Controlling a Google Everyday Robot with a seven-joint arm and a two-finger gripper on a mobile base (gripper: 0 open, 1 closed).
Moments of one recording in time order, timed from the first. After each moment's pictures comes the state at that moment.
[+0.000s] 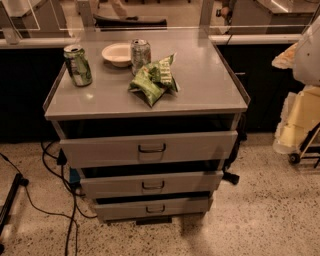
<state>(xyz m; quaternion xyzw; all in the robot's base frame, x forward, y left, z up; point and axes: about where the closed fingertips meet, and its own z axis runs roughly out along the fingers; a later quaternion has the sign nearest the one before) 0.438 -0.217 0.977 -0.60 0.78 -0.04 0.16</state>
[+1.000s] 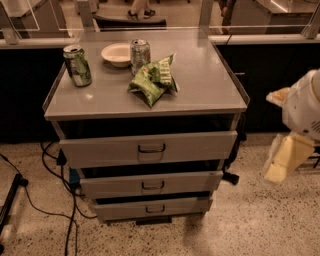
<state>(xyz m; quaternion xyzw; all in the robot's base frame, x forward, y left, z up) 0.425 -0.220 0.906 -0.59 0.79 -0.02 0.18</state>
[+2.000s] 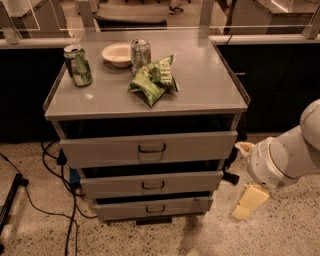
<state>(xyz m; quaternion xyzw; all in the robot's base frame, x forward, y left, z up) 0.417 -0.190 0.762 -0.59 0.78 0.07 0.21</state>
